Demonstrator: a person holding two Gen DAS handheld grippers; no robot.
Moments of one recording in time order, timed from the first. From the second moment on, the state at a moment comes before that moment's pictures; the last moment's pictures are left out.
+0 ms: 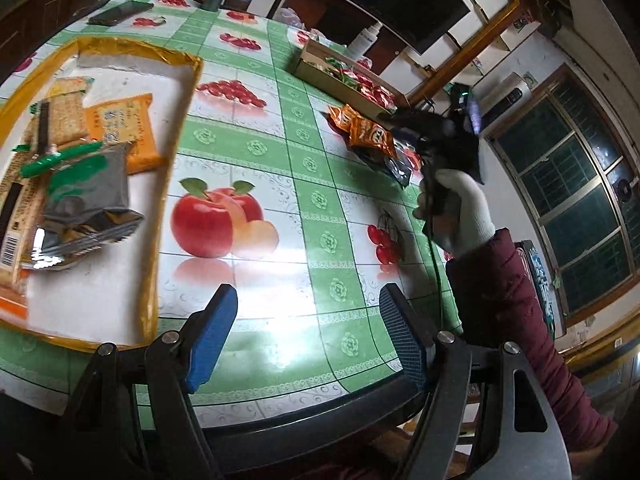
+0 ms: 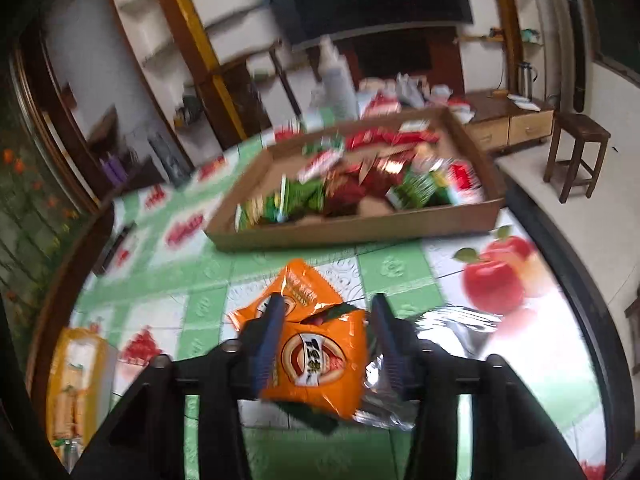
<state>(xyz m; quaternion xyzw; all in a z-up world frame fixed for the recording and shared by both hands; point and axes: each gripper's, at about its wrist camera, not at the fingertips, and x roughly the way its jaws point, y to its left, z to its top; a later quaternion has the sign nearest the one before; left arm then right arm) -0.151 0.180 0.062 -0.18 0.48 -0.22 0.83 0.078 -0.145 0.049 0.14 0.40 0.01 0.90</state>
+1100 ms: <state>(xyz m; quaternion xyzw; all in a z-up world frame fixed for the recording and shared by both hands) -0.094 0.132 0.073 -0.08 0.46 -0.19 0.86 0.023 -0.167 0.028 0.12 0.36 -0.08 0.92</state>
